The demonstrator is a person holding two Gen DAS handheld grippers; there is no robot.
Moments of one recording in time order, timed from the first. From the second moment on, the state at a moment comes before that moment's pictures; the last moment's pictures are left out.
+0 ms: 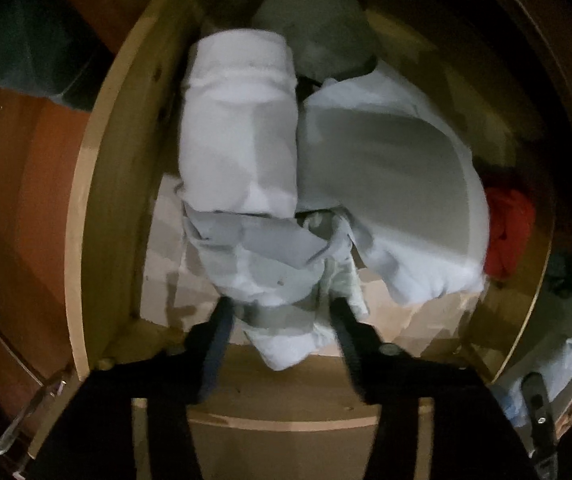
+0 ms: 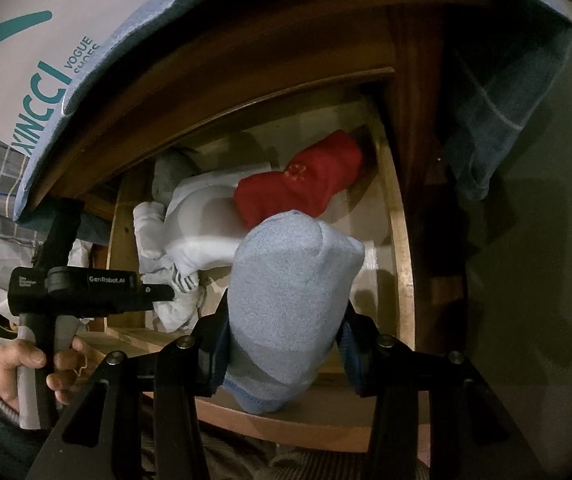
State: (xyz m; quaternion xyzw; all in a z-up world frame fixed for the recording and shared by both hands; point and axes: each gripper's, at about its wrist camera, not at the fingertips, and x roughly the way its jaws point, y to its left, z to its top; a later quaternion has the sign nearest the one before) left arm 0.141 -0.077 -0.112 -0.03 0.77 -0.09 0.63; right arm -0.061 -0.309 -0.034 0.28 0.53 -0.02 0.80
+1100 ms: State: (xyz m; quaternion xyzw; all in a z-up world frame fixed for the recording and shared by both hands) left arm 0.161 -0.078 -0.108 -0.05 0.79 -0.08 0.61; right arm -0.056 -0.299 -0.039 0.25 0.54 -0.03 0.80
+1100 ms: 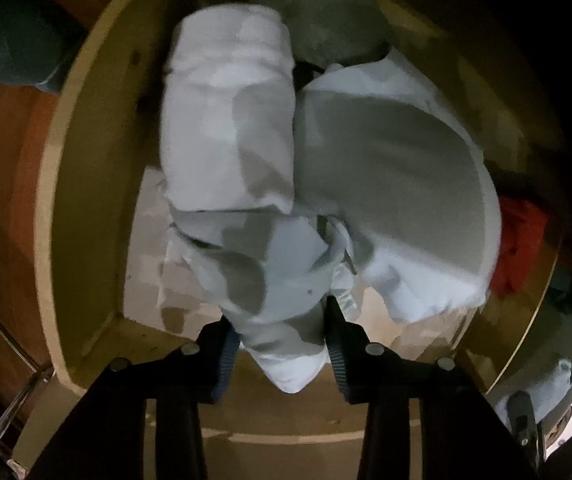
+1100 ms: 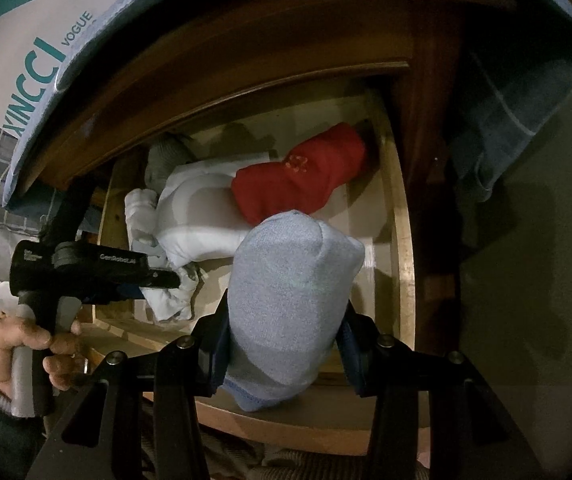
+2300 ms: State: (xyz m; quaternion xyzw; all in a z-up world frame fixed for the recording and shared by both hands) left arm 0.086 -0.058 0.065 0.05 0.58 -0.25 0.77; right arm -0.056 -0.296 -0.038 0.25 0.54 -0.03 0.80
